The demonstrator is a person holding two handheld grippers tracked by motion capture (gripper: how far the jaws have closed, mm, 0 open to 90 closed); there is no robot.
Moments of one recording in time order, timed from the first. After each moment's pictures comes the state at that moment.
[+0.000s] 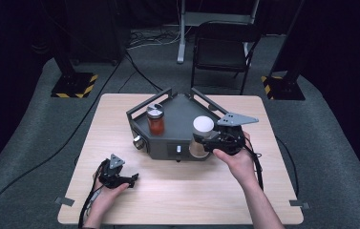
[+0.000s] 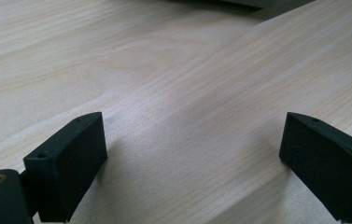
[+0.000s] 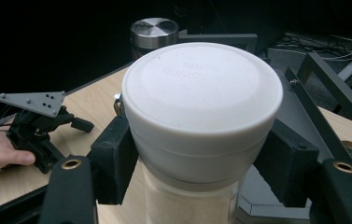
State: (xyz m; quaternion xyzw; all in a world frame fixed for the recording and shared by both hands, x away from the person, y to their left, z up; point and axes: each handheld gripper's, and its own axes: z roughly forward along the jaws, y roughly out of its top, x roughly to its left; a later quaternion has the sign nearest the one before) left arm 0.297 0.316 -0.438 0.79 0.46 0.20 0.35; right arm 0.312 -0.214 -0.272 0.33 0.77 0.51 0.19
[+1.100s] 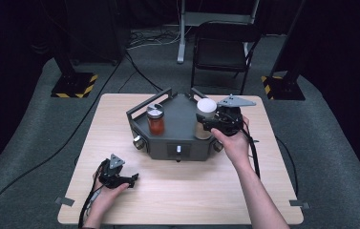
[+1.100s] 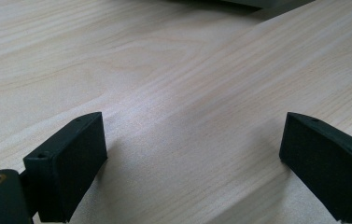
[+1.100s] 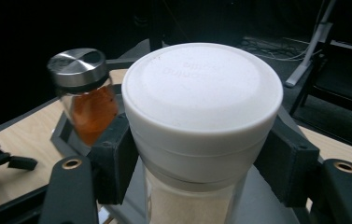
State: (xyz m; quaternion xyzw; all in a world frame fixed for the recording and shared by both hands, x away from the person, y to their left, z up) left arm 0.297 0.316 -0.438 0.79 0.46 0.20 0.35; right arm 0.344 -0.197 -0.269 0.38 0.74 0.50 0.24
